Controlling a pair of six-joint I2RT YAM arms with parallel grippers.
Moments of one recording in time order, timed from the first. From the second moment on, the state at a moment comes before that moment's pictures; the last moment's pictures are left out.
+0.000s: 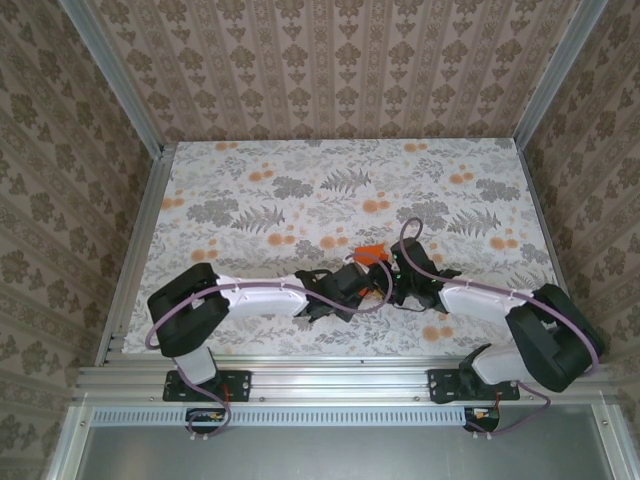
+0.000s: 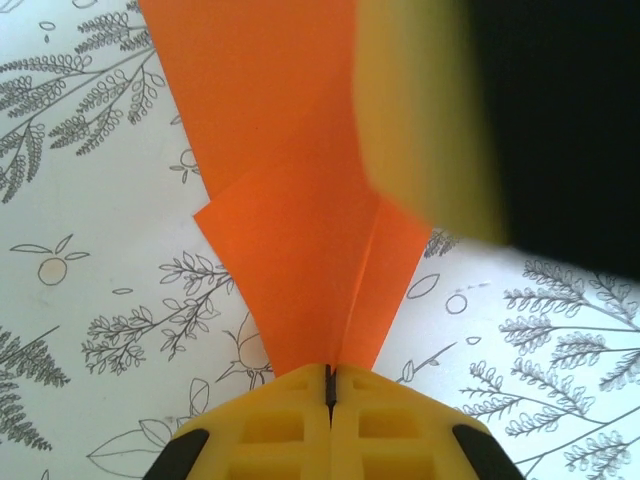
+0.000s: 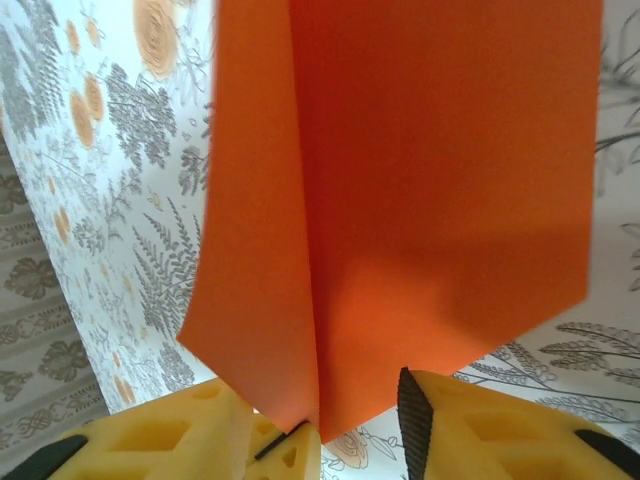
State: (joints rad) left arm -1.16 1.70 0.95 -0.32 -0.17 -0.45; right arm 0.53 1.33 0.51 0.00 -0.30 1.15
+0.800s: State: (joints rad) left arm -0.94 1.68 0.77 -0.03 0.27 -0.54; right arm 0.44 1.34 0.65 -0.17 -0.51 0.84
